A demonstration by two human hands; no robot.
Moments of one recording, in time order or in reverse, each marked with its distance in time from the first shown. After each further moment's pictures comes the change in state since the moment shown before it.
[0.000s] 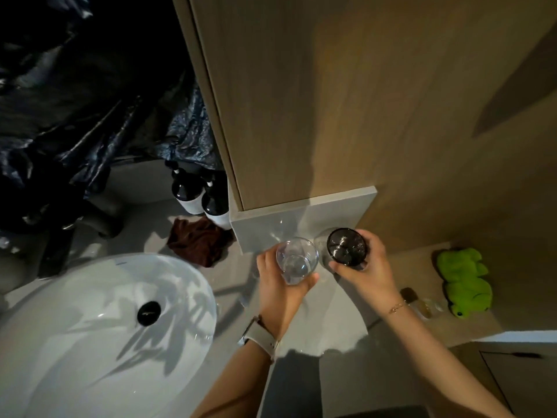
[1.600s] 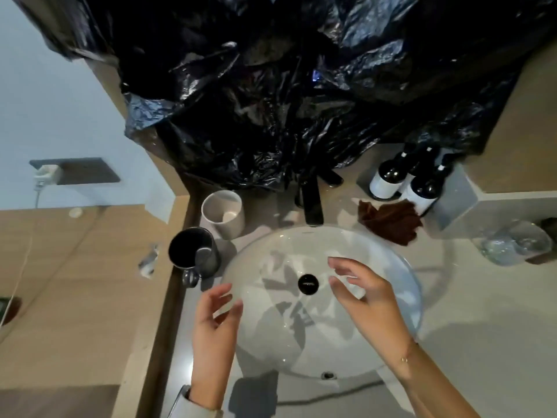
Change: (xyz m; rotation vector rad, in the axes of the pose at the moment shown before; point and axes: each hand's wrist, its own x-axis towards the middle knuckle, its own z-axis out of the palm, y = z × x) left_hand -0.113 -0.130 -0.462 -0.203 0.432 -0.312; right_hand -0.215 -0.217 0.318 0.087 -0.250 -0.170
